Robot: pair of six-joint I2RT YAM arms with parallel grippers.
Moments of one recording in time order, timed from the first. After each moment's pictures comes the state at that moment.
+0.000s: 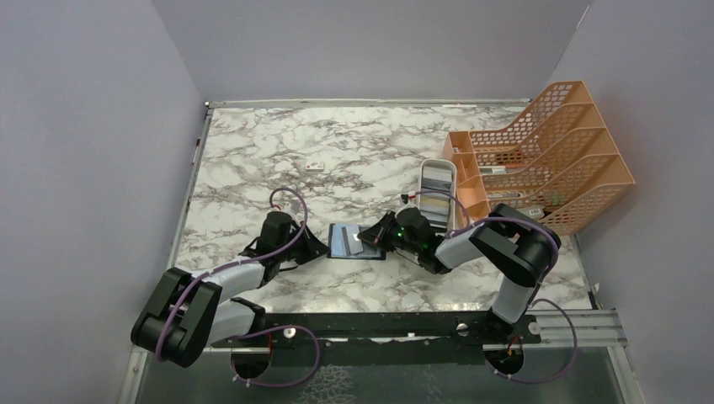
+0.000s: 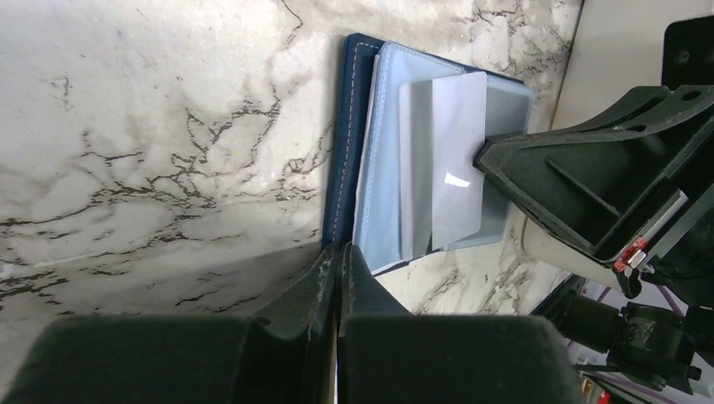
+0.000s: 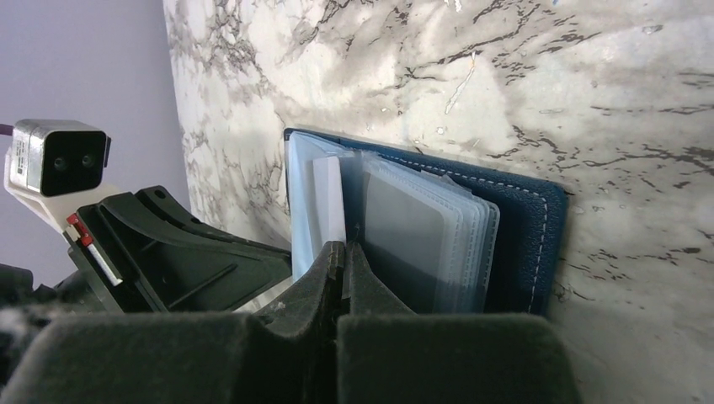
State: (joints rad) left arm -0.39 1.19 0.22 0.28 0.35 -0.83; right arm 0.83 1.79 0.52 0.81 -0.04 1.15
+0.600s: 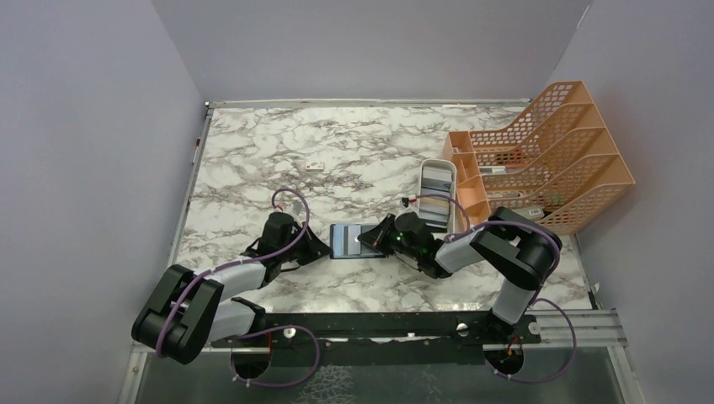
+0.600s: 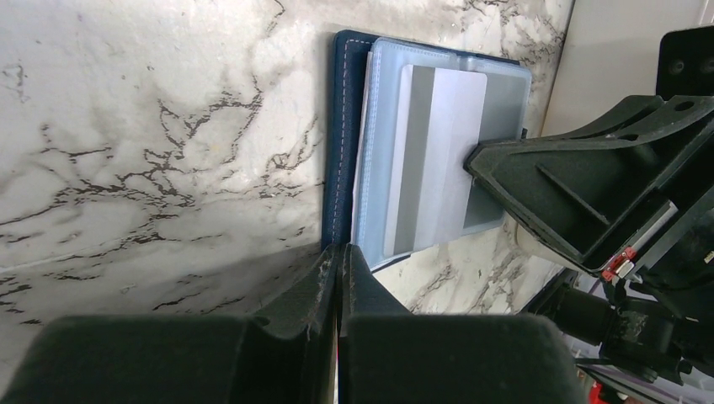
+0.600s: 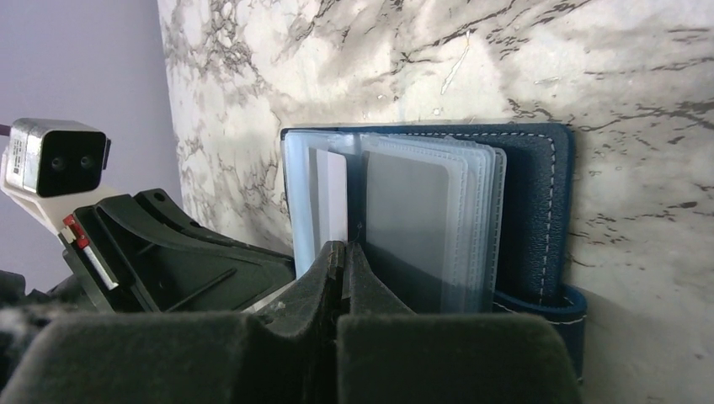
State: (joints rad) left arm -0.41 1.22 0.22 0.31 0.35 -0.85; right arm 0.86 1.76 0.50 0.81 0.04 1.16
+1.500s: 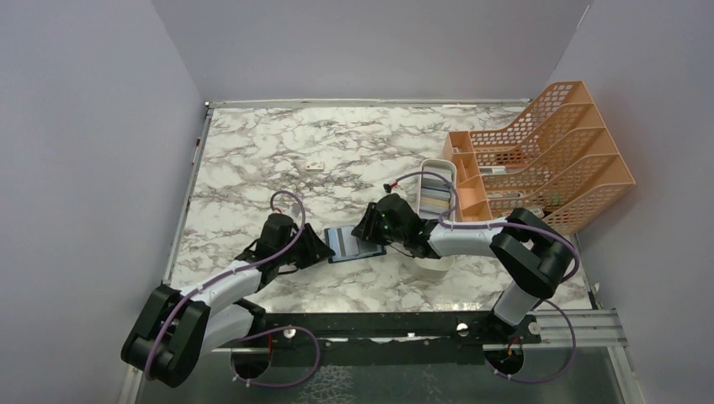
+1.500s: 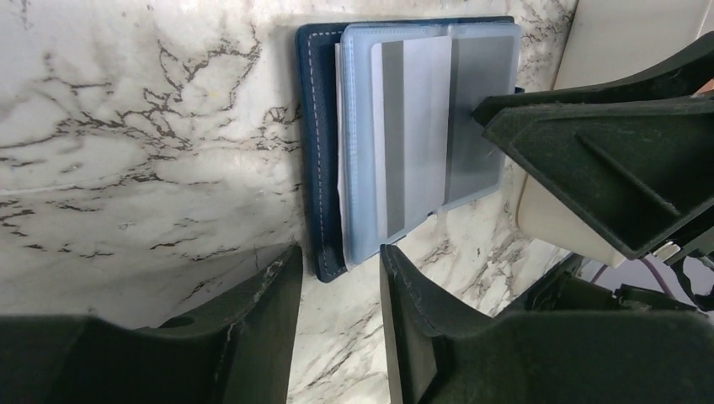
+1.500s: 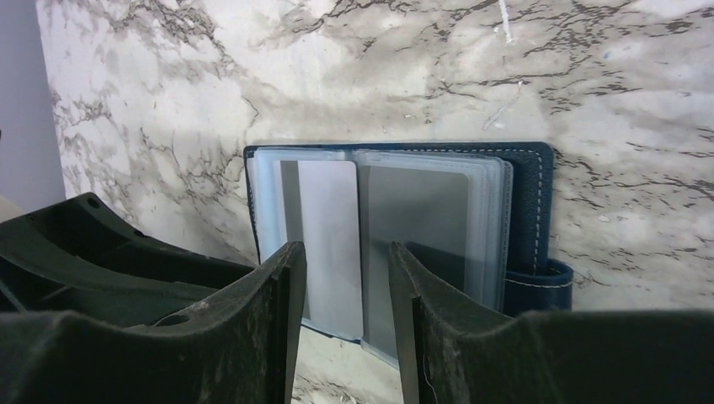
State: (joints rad) left arm -0.43 1.08 0.23 0.14 0.33 -0.86; right arm 0.89 1.67 0.77 0.25 0.09 0.92
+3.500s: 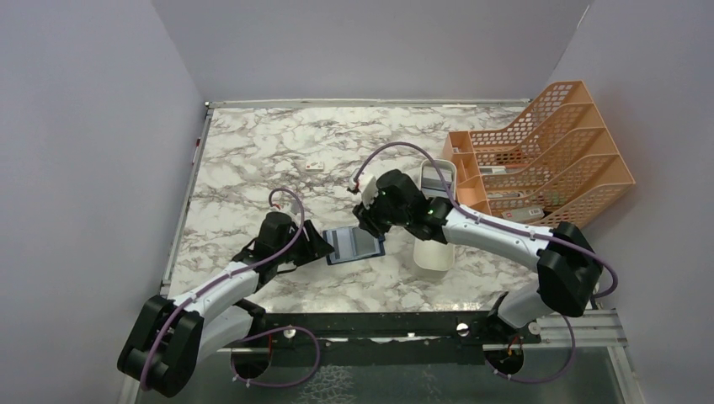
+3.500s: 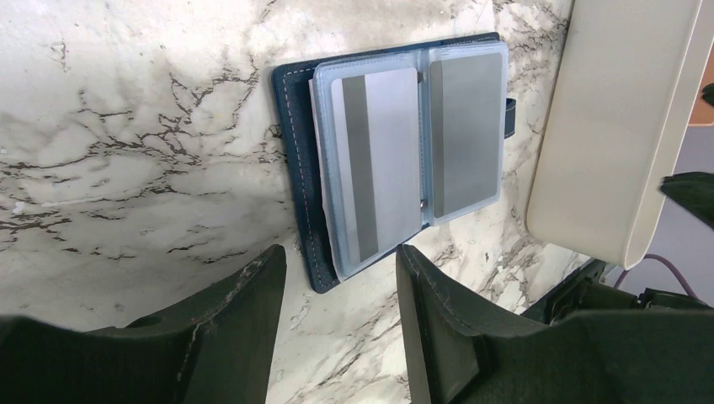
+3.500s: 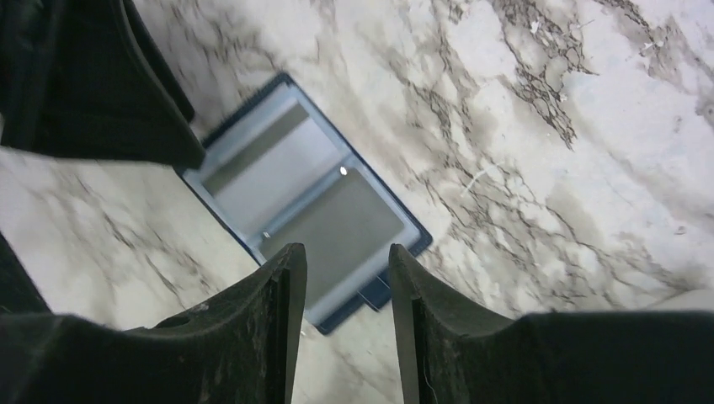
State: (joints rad) left arm -0.43 1.02 0.26 0.07 0.30 -0.78; right arm 0.90 1.50 1.01 -0.13 -0.07 -0.05
